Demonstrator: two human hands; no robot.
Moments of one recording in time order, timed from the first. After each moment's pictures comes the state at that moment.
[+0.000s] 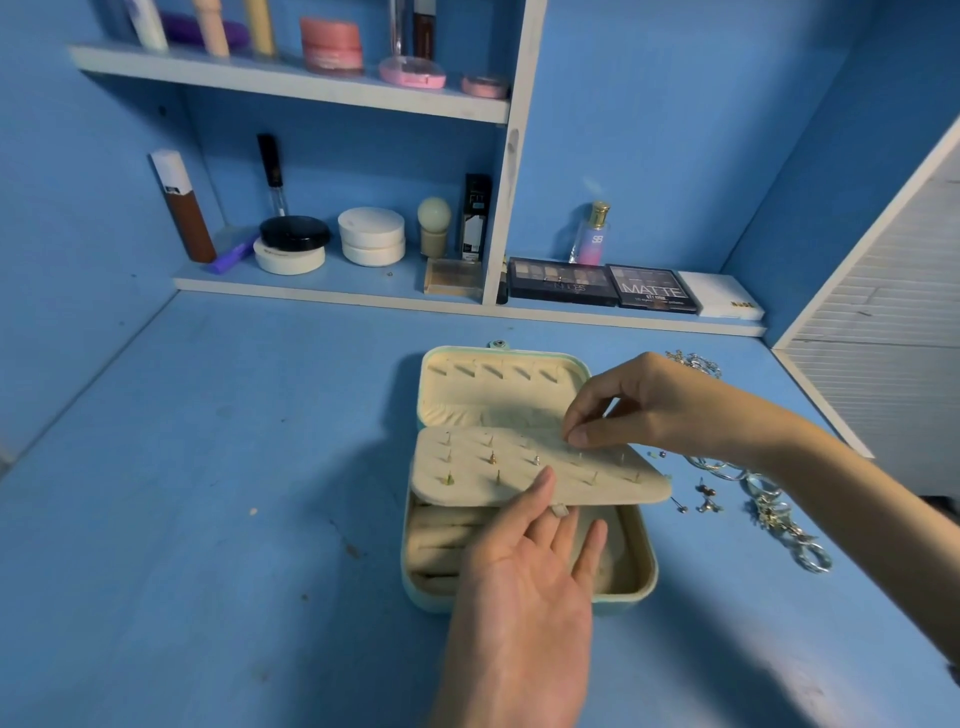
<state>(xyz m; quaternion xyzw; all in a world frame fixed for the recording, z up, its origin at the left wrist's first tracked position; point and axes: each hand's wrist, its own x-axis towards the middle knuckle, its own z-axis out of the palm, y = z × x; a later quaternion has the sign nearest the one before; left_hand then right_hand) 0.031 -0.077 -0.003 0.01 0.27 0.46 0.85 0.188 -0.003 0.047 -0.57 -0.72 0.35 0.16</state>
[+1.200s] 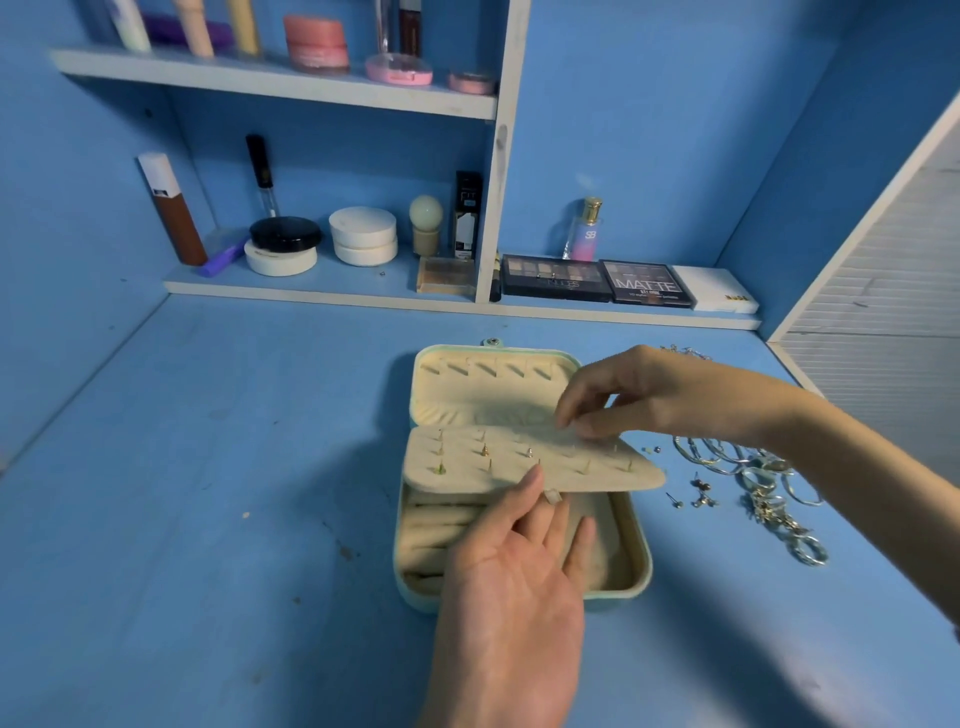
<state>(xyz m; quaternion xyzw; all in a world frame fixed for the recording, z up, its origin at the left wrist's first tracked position) 0.028 -0.078 -0.010 0.03 0.23 0.47 0.85 0.197 0.002 0.053 -0.55 -0.73 0.39 0.12</state>
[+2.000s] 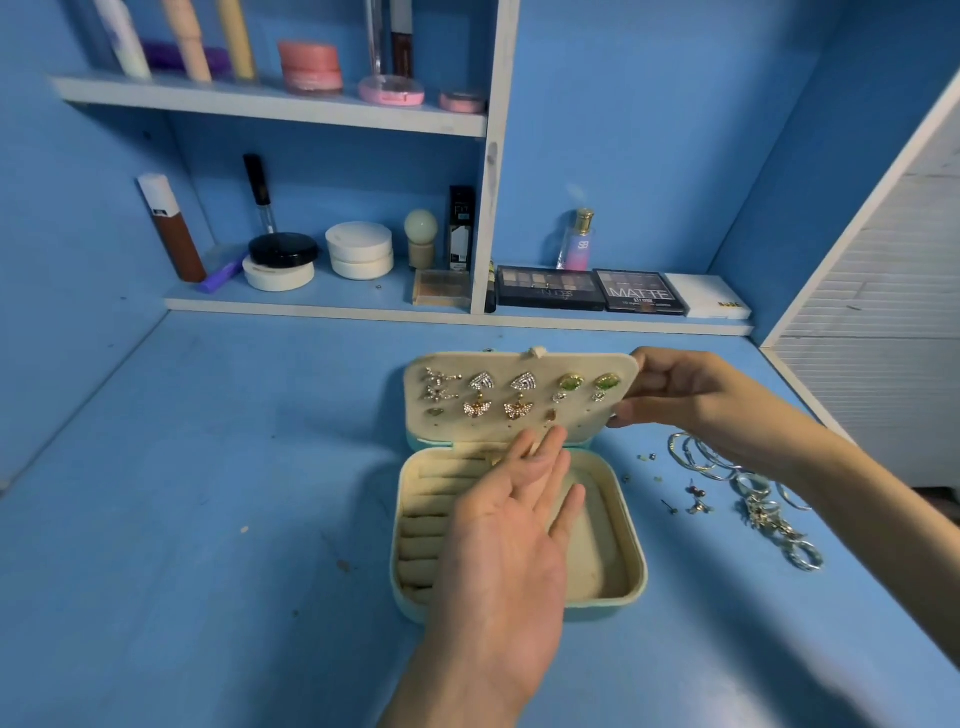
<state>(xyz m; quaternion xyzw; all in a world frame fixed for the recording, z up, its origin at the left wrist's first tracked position) 0.031 -0.056 0.010 0.10 0.27 0.47 0.83 0.230 -0.006 0.026 -0.52 -0.61 0.46 0.38</state>
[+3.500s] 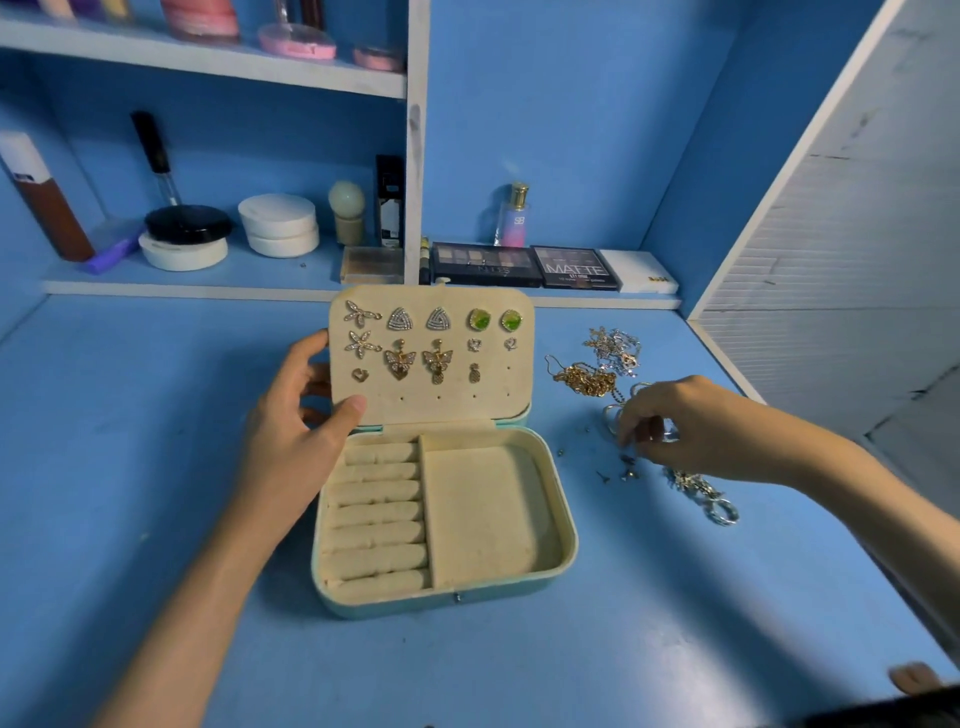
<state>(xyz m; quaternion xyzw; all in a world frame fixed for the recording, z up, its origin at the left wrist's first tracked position) -0.035 0.039 -0.038 0.64 0.46 0.47 0.40 0.270 -0.048 0.024 -0.67 -0.72 0.15 0.01</state>
